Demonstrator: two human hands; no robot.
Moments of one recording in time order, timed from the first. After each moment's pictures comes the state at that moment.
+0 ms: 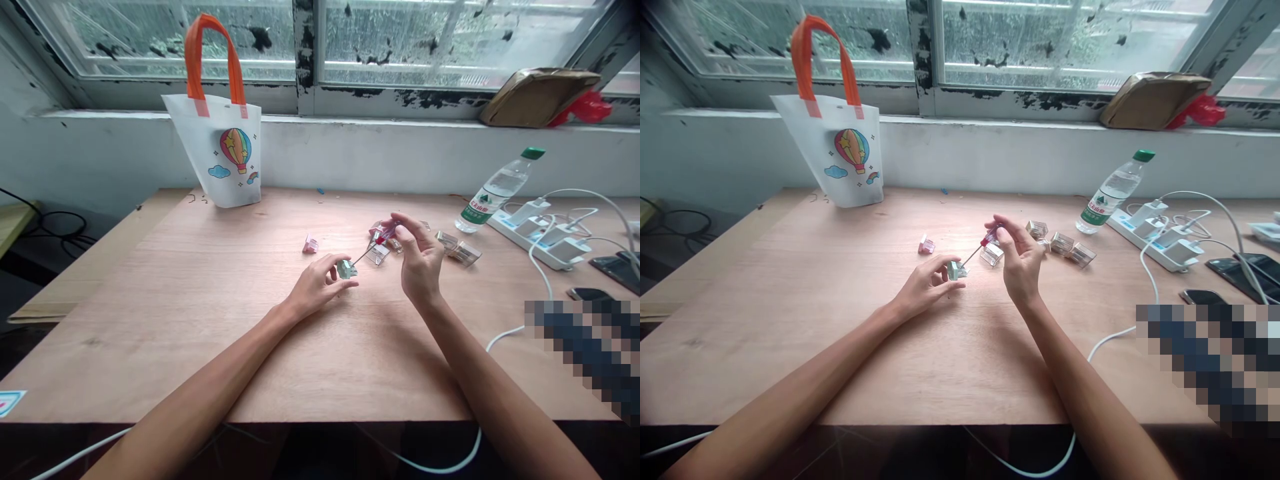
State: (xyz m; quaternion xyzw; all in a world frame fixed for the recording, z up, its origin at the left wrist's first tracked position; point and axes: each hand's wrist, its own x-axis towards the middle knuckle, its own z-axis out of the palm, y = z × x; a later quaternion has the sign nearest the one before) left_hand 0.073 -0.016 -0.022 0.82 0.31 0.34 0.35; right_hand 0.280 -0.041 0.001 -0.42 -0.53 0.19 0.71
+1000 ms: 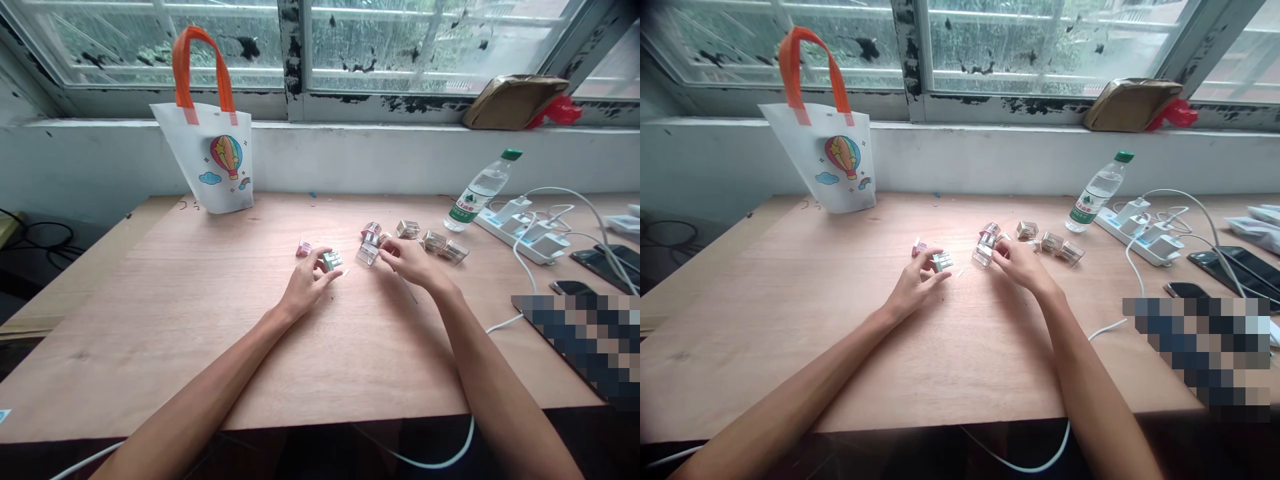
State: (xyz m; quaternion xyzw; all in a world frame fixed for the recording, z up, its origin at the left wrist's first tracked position) left_hand 0.074 -0.010 -0.027 0.75 0.36 0.40 0.38; right_hand 0.340 -0.033 0.007 -0.65 -0.69 0.16 0.28
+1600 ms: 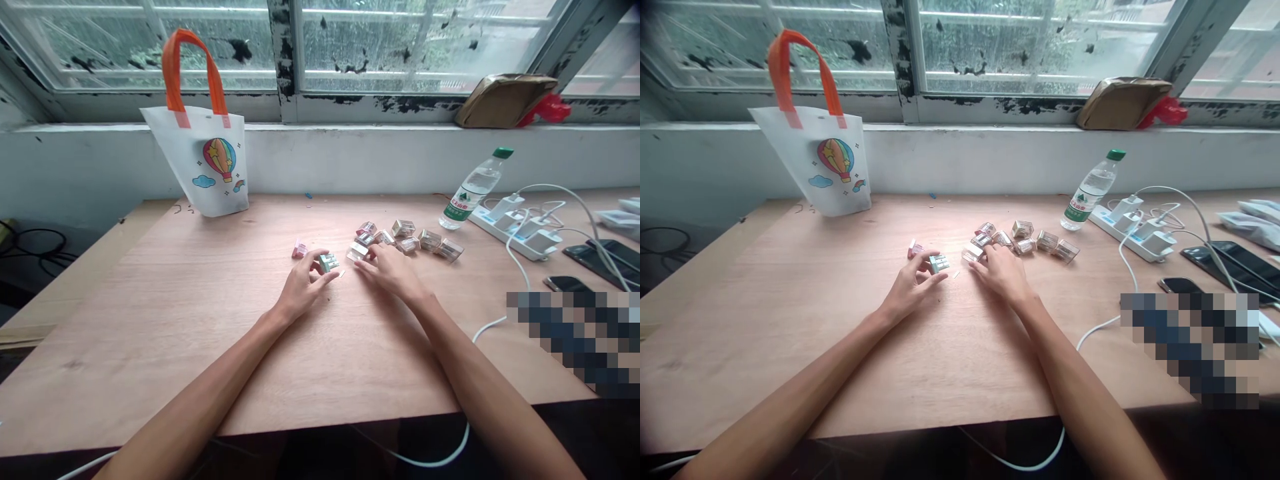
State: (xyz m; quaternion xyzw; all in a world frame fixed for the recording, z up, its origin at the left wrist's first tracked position) left_hand 0.074 -0.014 -0.021 0.76 0.36 0.39 0.38; right_hand 0.313 -0.031 -0.015 -0.69 -0.70 0.02 0.20
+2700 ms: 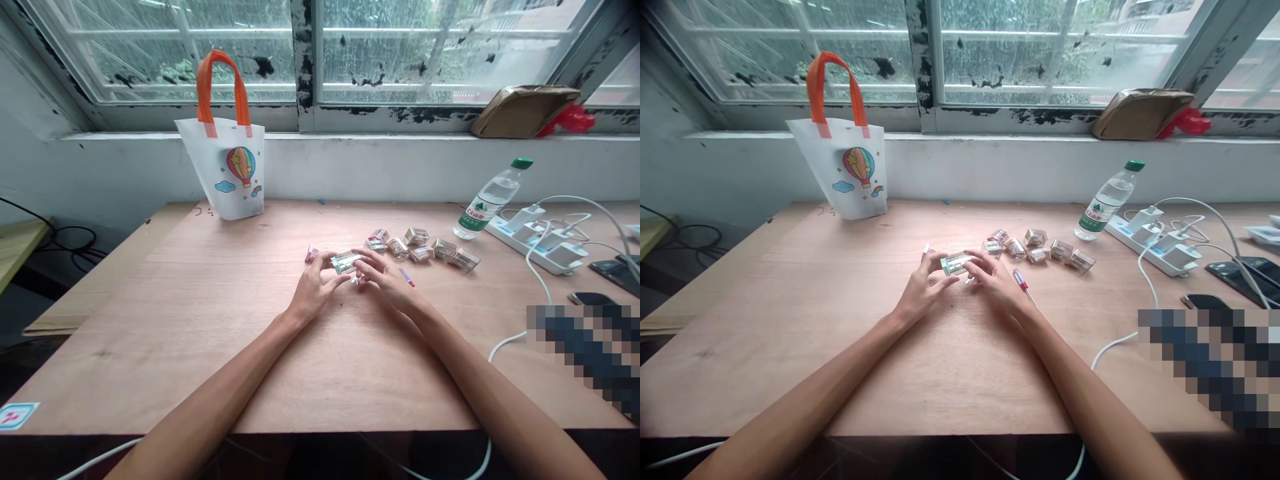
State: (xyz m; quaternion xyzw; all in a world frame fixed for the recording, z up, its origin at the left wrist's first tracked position) left_hand 0.072 -0.012 -0.027 0.73 0.34 0.44 0.40; right_hand 0.277 -0.037 -0.024 -0.45 -0.55 0.50 0.50
